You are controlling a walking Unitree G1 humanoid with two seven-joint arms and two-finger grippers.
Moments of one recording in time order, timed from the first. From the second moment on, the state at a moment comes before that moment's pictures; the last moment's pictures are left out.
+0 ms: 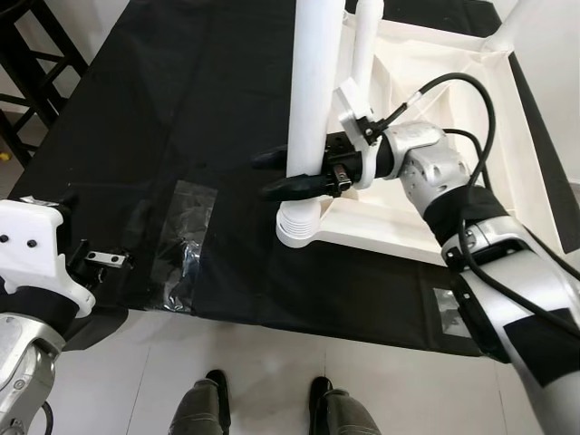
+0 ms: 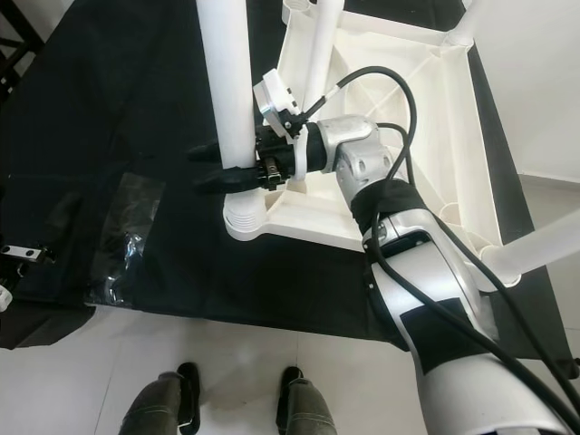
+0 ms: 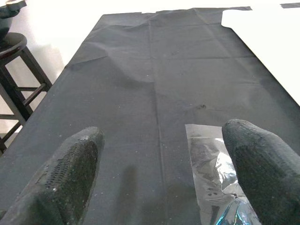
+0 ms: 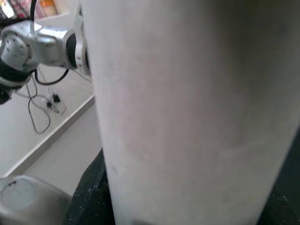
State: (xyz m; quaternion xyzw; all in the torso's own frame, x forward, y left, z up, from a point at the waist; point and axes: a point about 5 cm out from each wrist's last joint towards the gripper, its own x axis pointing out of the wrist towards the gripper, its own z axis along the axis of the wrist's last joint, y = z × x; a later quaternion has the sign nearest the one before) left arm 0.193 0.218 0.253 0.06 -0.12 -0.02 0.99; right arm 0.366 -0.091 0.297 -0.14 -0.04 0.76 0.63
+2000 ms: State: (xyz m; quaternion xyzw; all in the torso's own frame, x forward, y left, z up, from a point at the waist) left arm 0.196 0.219 0.253 0.06 -0.12 -0.02 0.99; right arm 0.355 -0.123 0.279 -0.08 -0.11 0.74 0.65
